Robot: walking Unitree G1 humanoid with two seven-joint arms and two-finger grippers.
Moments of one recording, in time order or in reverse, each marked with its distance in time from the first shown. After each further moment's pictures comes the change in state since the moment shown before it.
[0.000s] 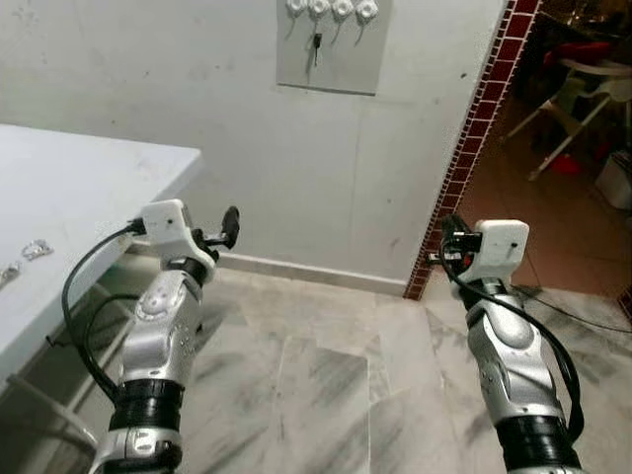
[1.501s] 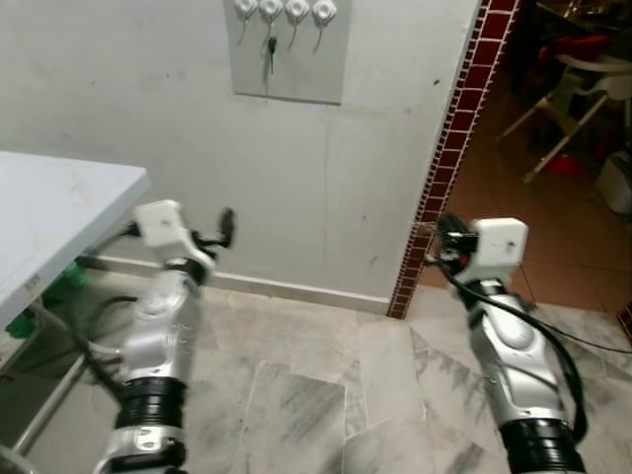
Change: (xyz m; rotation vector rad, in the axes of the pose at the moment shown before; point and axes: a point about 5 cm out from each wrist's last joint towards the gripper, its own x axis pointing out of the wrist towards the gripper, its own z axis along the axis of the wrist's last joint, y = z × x) left arm 0.001 -0.022 -0.014 -0.039 0.056 -0.055; right arm -0.006 -0.015 0.000 -0.025 0.008 -0.026
